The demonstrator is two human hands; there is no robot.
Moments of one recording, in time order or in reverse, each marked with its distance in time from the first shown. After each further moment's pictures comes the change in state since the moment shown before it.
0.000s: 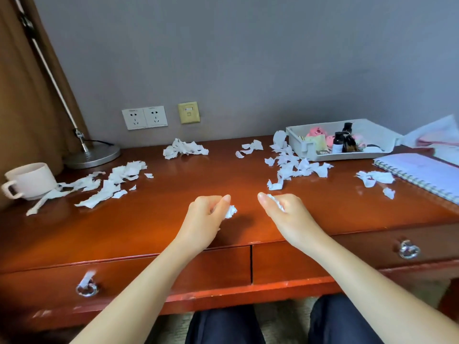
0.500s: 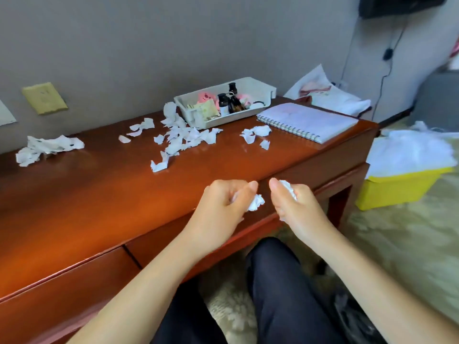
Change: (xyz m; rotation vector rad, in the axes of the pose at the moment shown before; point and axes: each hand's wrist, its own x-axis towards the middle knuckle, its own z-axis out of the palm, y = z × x) left_hand -0.016 0.126 0.155 -0.327 -0.450 0.327; right_hand -0.116 0.086 -0.119 0.241 0.369 0.337
